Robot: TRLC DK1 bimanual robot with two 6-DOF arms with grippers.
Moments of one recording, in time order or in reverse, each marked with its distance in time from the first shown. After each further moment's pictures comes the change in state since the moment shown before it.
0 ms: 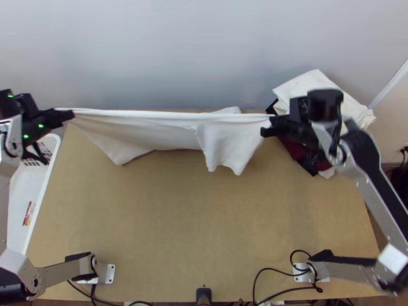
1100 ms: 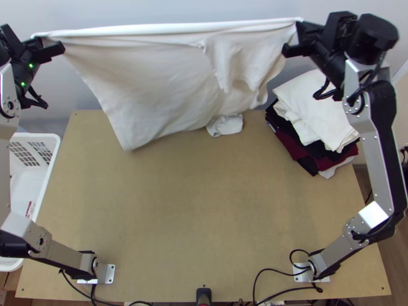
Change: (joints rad) left arm -0.174 0.283 0.583 0.198 -0.234 -0.013; right arm -0.147 0.287 0.593 0.370 -0.033 -0.081
